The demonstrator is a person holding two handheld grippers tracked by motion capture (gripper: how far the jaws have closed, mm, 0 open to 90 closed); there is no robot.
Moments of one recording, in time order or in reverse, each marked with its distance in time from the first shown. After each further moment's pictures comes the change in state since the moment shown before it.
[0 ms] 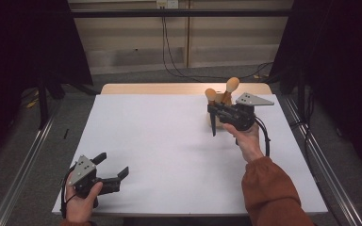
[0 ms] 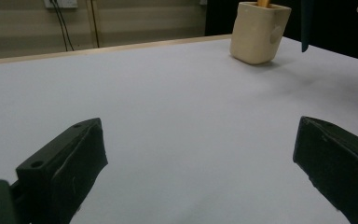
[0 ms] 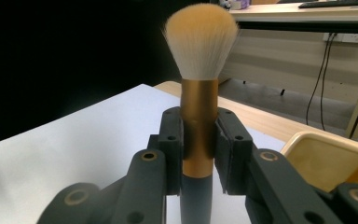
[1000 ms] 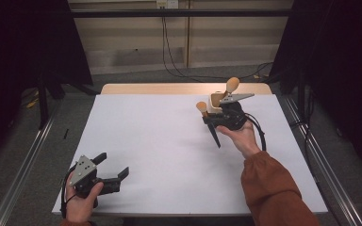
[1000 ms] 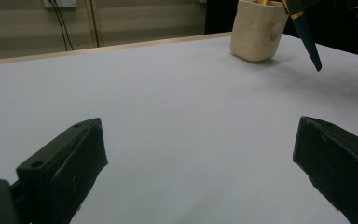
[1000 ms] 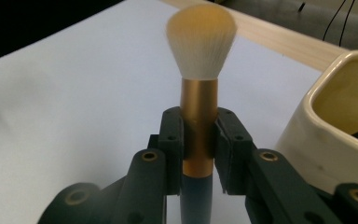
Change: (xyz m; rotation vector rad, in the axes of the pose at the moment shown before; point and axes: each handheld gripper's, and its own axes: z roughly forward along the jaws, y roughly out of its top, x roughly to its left) left arm 0.000 0.000 0.001 0.005 0.000 0.015; right arm 0.002 -0.002 0.025 0.372 0.015 -0.002
